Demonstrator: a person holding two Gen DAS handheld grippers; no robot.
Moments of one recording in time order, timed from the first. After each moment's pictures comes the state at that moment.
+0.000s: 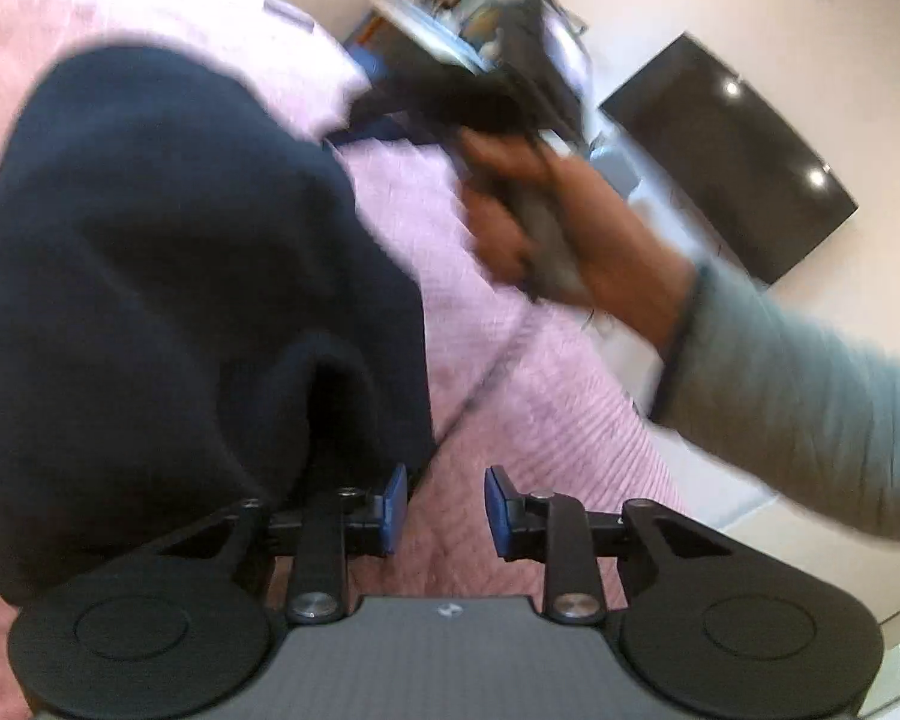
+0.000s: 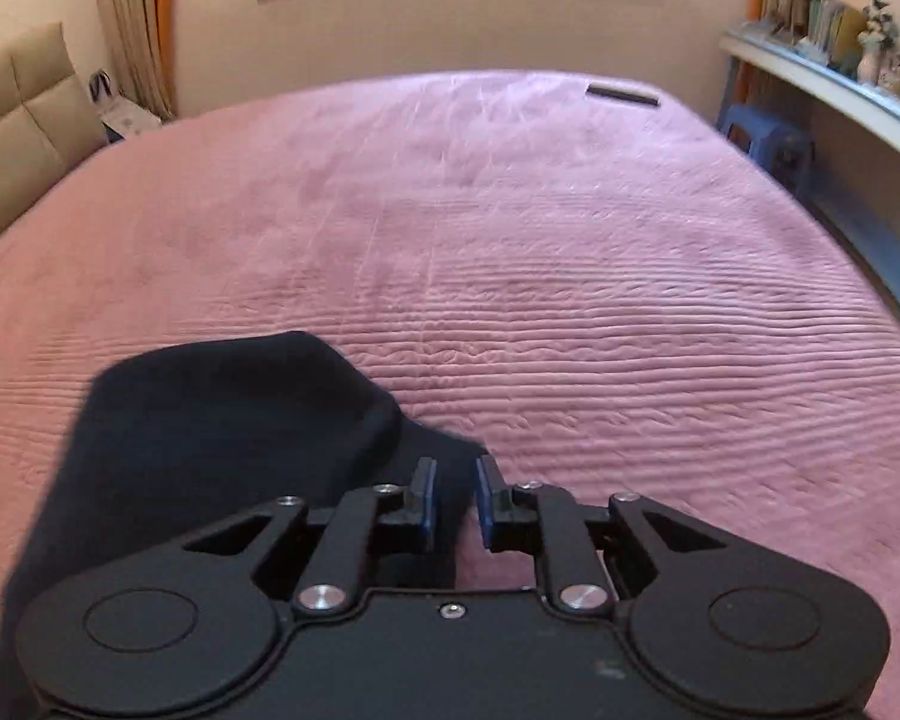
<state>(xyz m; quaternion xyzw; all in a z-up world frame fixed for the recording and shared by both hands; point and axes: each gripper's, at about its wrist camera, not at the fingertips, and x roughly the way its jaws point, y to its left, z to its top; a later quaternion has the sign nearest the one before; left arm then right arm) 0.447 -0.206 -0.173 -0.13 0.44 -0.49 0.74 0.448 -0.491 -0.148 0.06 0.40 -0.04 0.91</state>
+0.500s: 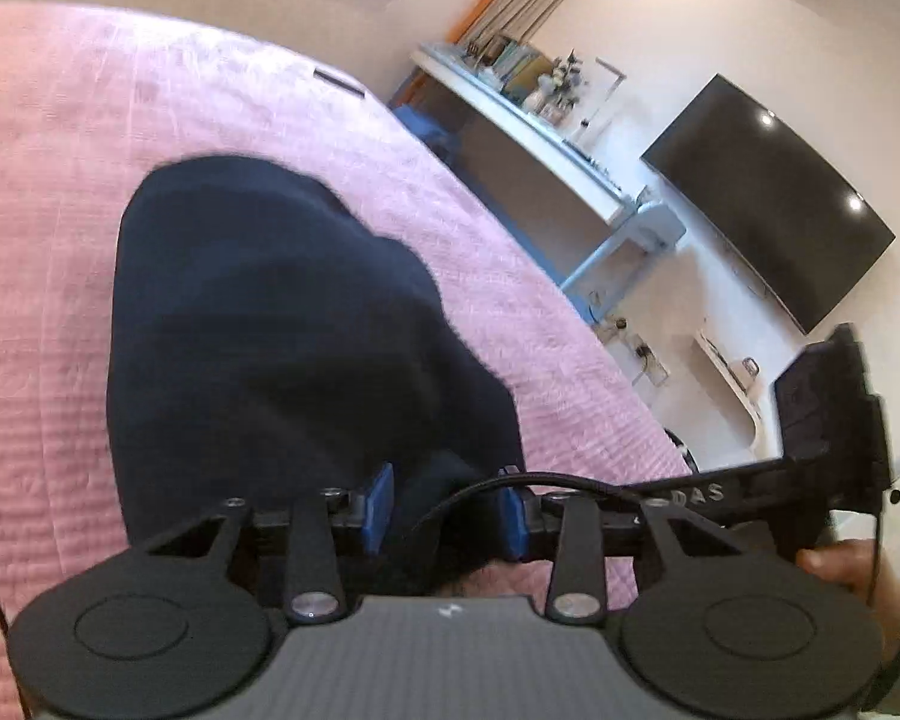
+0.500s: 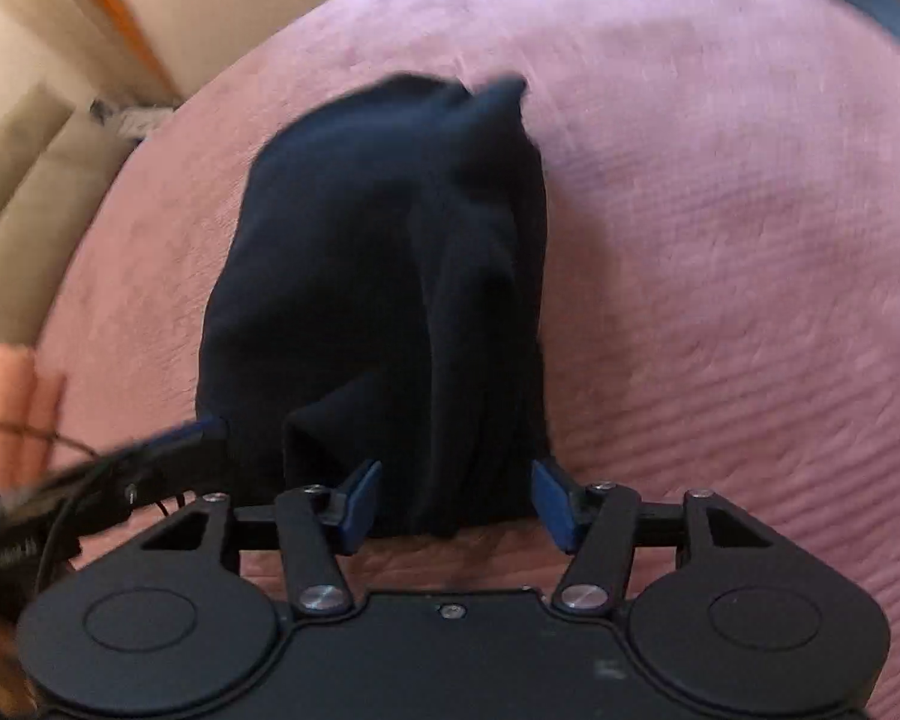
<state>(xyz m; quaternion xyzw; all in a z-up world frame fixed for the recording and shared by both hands) 0.466 -0.134 -0.166 -0.13 0.42 -0.45 0.78 0.286 -0.450 -0.171 0.27 0.49 -0.01 0.83</state>
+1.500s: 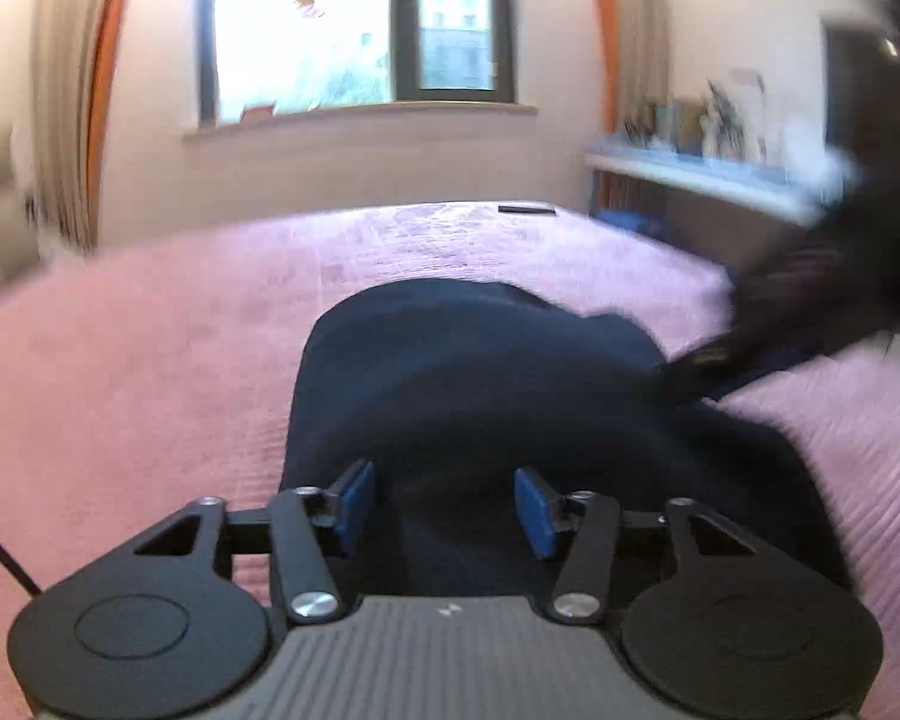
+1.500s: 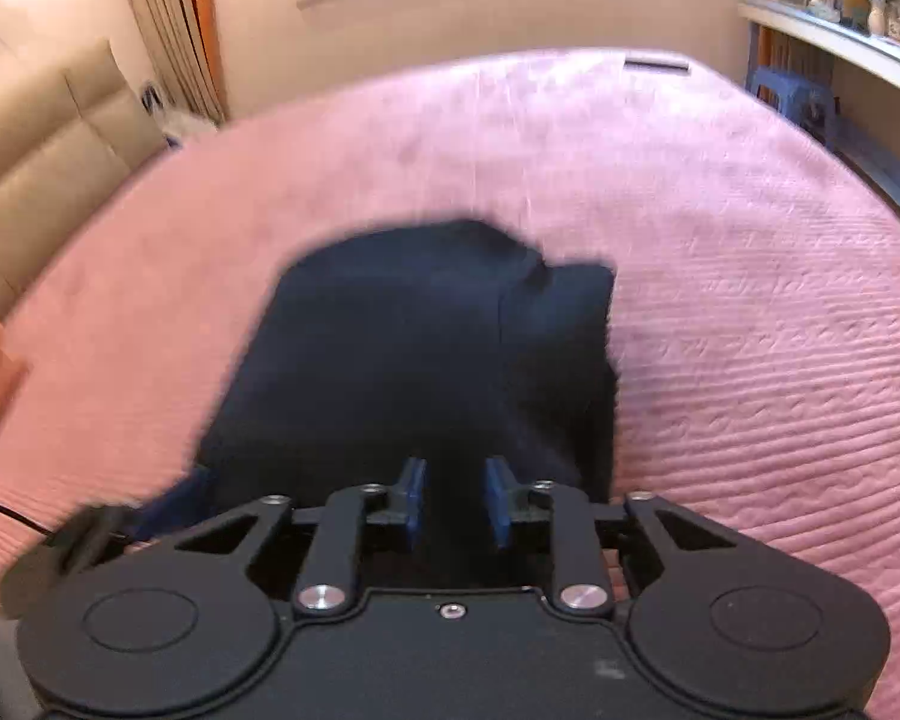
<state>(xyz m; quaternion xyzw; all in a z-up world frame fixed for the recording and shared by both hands) 0.449 -0.251 -0.199 0.09 0.24 -0.19 0.95 0.373 -0.425 -0.152 0.11 0.42 -0.01 0.90</state>
